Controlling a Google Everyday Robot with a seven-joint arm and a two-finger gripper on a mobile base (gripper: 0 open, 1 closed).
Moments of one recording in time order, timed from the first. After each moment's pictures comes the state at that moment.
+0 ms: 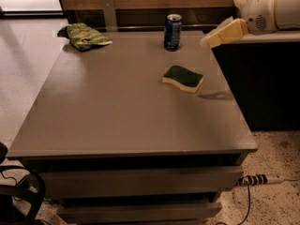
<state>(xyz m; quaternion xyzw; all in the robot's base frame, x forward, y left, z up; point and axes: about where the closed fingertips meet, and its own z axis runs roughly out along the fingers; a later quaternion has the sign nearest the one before) 0.664 -0.193 0.995 -0.43 0.73 0.12 0.52</state>
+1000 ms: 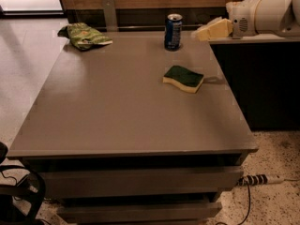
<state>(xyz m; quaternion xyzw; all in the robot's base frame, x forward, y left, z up) 0.733 -0.197 0.967 -0.36 0.74 0.16 0.55</state>
